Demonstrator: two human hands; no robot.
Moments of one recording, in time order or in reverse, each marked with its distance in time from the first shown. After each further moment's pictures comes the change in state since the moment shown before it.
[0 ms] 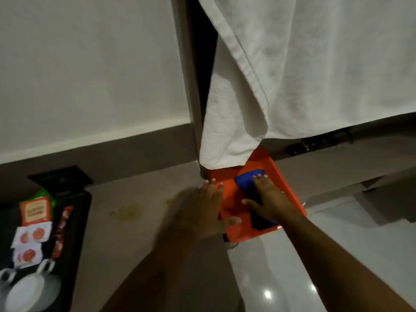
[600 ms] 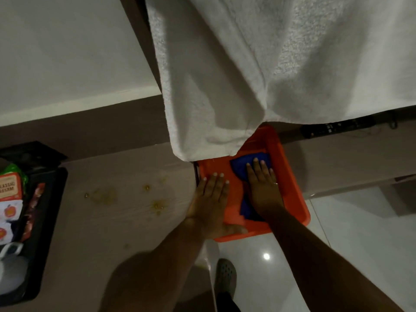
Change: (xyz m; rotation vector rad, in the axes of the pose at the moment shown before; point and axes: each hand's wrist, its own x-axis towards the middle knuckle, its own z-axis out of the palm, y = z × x) left_hand 0.043 0.031 0.059 0.201 -0.298 -0.039; right_hand 0.052 0.042 0.066 -0.034 0.086 -0.035
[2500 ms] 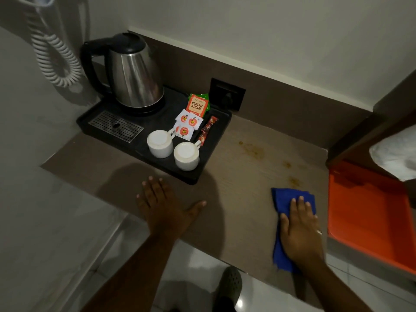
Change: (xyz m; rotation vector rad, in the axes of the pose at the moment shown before) left_hand -0.373 -0.155 0.145 -0.542 0.383 -1.287; right_hand -0.159 -0.240 0.036 -0.160 -0.065 -0.182
